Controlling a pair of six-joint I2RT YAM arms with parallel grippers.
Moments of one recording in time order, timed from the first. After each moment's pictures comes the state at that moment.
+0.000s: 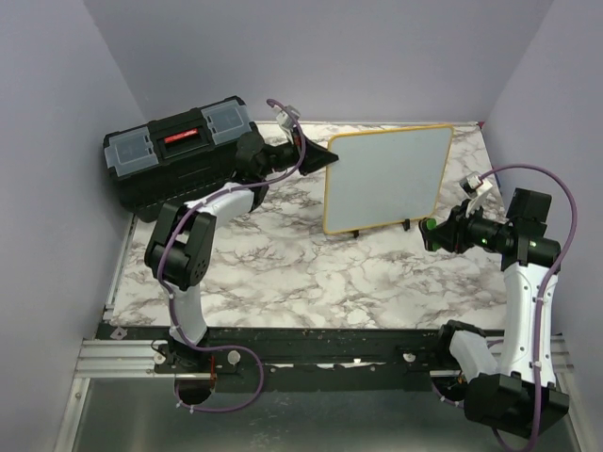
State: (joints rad) left arm -0.40 1.90 1.25 0.92 0.84 -0.65; right arm -0.32 0.91 0.98 -0.93 -0.93 -0.47
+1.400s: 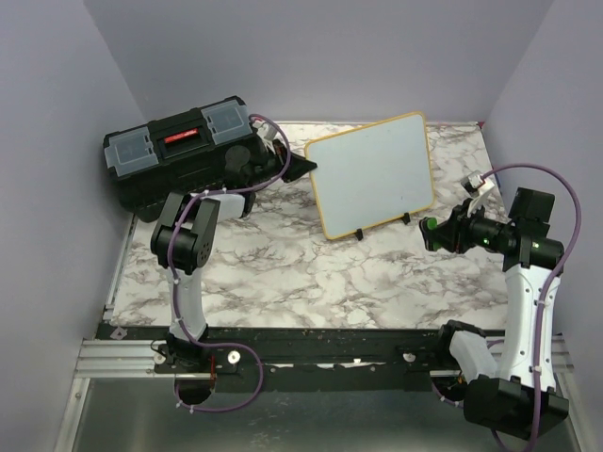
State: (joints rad) left arm -0.30 2.02 1.17 1.05 0.84 -0.66; right arm -0.32 0.89 1.01 -0.96 -0.94 -0.47
